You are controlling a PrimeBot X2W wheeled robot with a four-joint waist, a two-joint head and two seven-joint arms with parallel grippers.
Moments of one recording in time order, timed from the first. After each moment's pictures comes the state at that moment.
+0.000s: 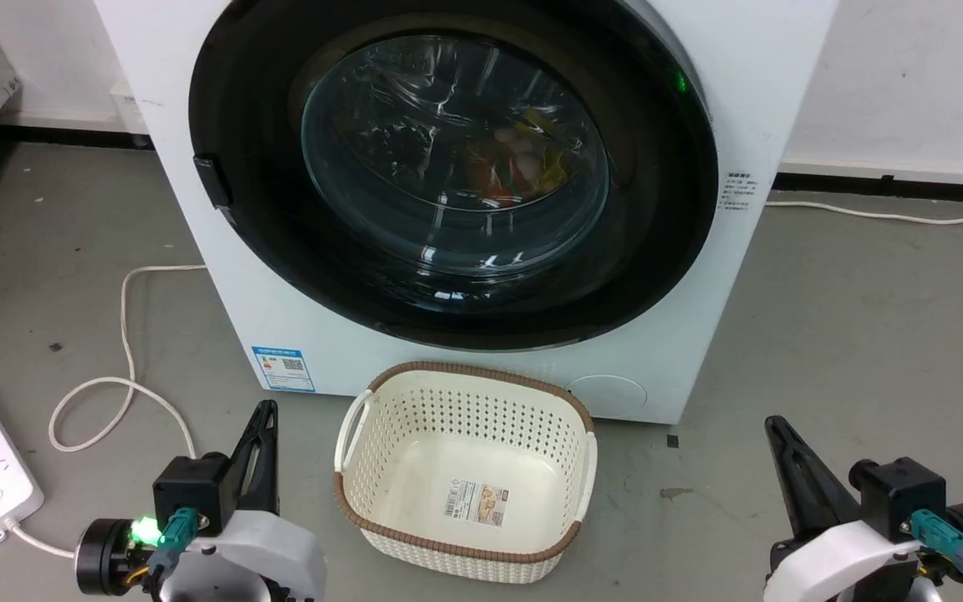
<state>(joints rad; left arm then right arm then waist) -0.03 0.10 -0.04 0.03 -0.08 0.02 -0.03 0.00 -0.05 -0.01 0.03 0.03 0.13 -0.03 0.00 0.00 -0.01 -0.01</state>
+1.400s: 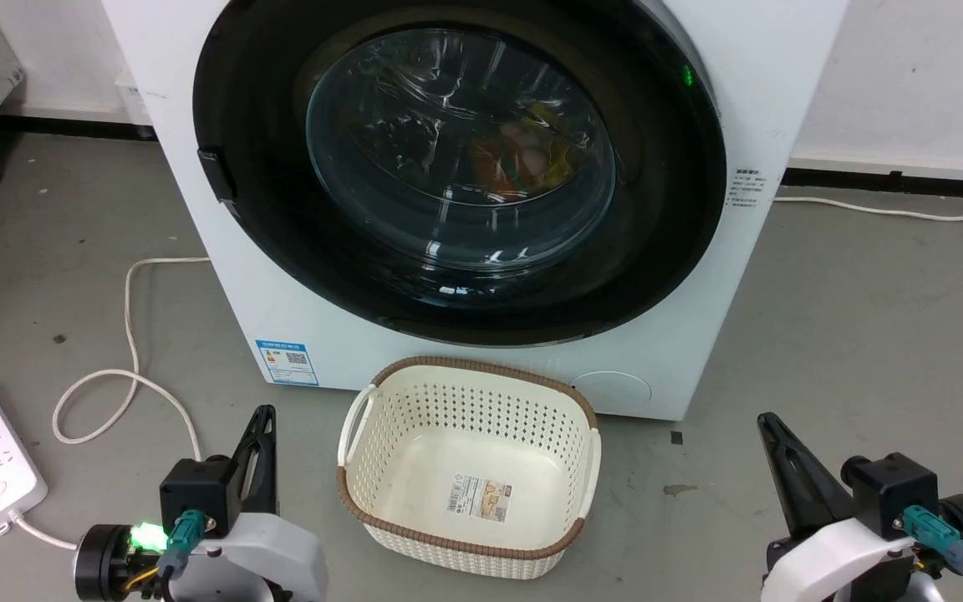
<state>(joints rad) -0.01 0.05 0.00 0.01 0.00 0.00 0.00 0.00 -0.05 0.00 0.01 0.01 0.13 0.00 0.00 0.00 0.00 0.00</state>
